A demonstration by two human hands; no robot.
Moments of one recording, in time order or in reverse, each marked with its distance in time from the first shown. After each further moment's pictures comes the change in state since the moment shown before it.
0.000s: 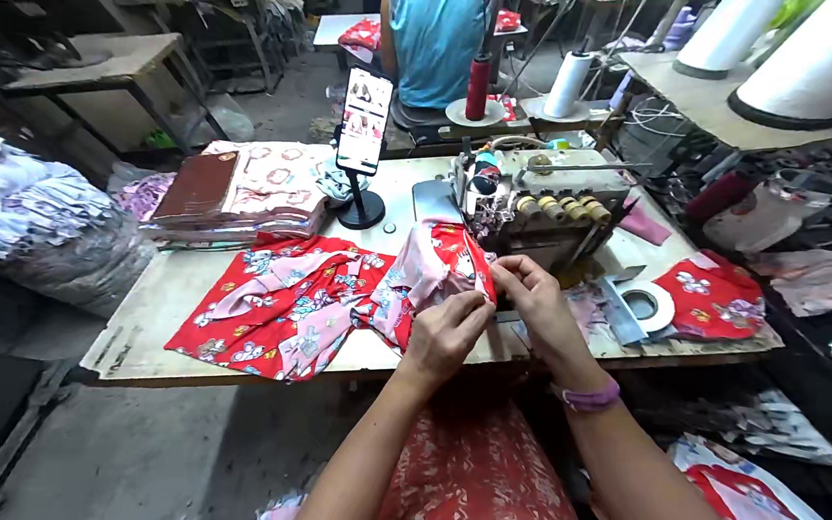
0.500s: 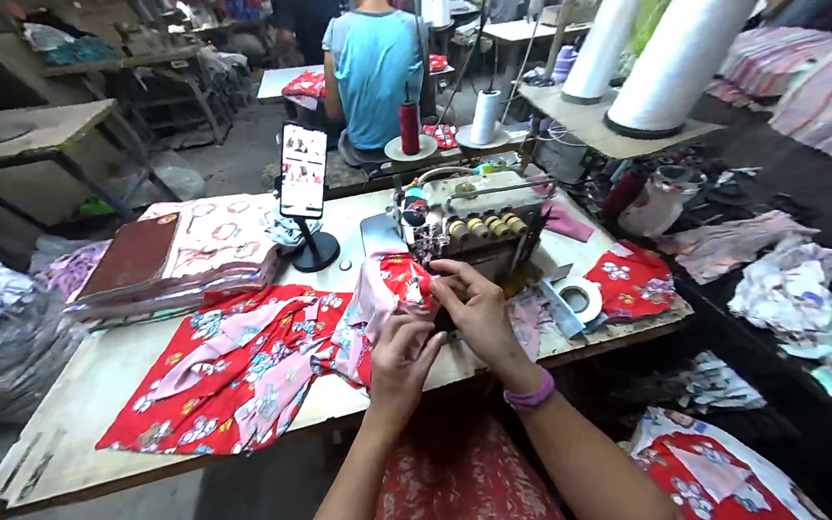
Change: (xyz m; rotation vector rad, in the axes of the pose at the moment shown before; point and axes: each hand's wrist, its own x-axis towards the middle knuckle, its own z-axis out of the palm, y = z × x) left_hand 0.002 0.015 0.006 -0.256 0.069 -0.422; right_hand 0.003 -0.014 0.001 -0.203 0.119 -0.241
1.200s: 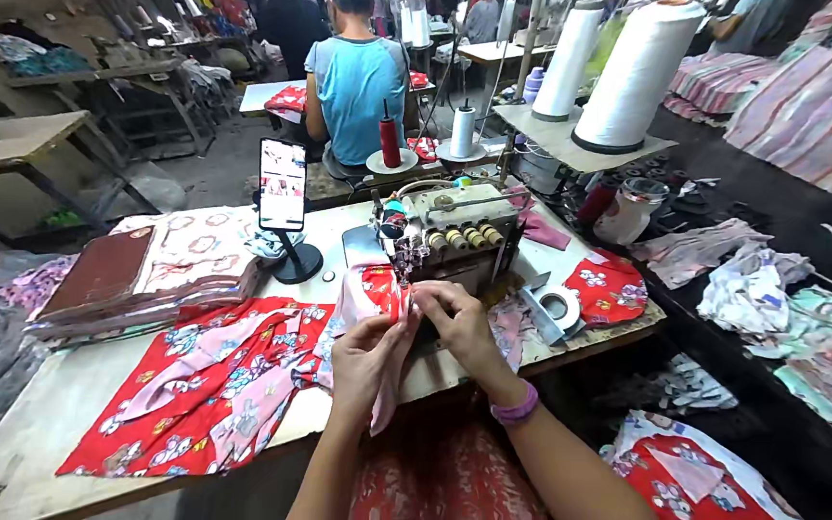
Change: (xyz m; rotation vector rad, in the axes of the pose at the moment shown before) left_hand 0.028 0.018 -0.018 -0.407 -0.014 -0.442; right_hand -0.005 0.002 -0.003 0.047 -0.009 -0.016
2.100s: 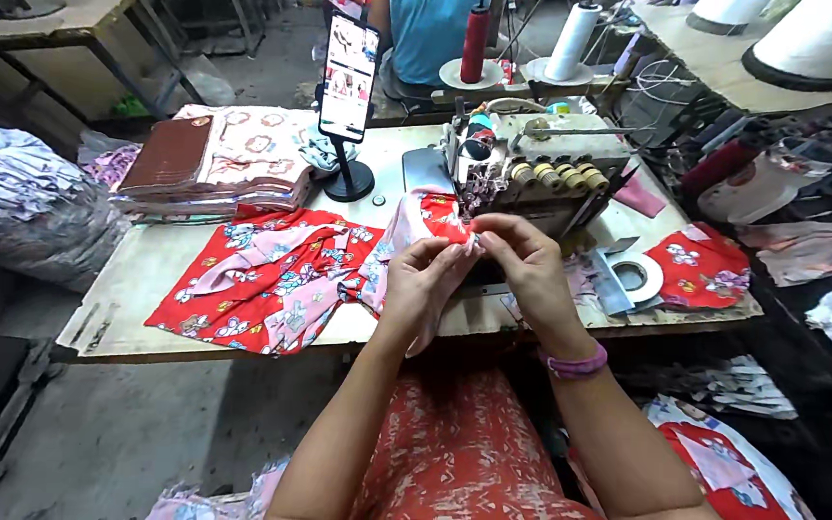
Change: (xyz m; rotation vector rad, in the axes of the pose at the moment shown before) left_hand 0.005 0.001 -0.006 -0.196 0.001 -0.213; right_hand 0.002 0.002 -0.001 0.154 -0.117 0.046
